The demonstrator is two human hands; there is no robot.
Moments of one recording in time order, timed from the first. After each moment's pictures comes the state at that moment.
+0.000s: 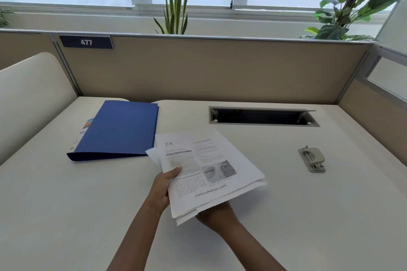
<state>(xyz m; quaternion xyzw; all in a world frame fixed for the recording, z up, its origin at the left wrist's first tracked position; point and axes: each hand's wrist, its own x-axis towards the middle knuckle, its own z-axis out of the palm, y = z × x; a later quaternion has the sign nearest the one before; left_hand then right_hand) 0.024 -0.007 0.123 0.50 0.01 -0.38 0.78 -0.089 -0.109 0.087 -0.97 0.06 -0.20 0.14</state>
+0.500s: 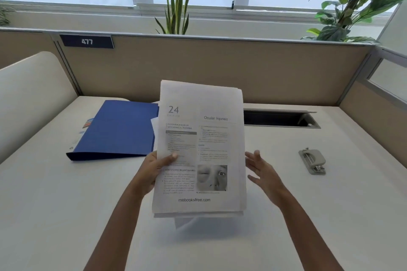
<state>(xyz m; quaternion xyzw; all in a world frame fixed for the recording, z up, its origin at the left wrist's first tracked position) 0.053 0.011 0.163 0.57 -0.19 -0.35 0.71 -0.114 -0.226 0.135 -0.65 0.25 -0.10 0.72</state>
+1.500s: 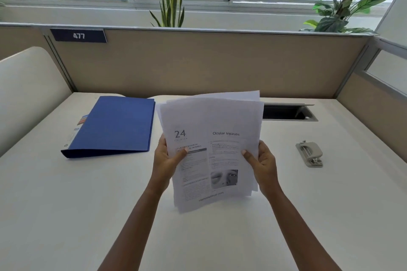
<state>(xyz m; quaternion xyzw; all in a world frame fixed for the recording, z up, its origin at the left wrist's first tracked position) 0.025 -0.026 0.156 0.64 -0.25 -0.13 0.72 -0.109 -0.207 0.143 -0.66 0.19 -0.33 0.65</state>
